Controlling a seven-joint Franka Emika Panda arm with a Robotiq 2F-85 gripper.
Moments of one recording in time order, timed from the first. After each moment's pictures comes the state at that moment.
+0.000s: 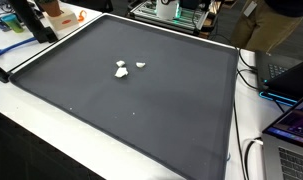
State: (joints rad) arm 0.14 -0.35 0.20 -2.32 0.27 1.96 0.02
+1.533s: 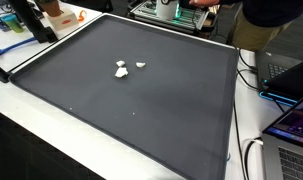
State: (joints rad) arm 0.15 -0.28 0.17 -2.22 0.38 1.88 0.17
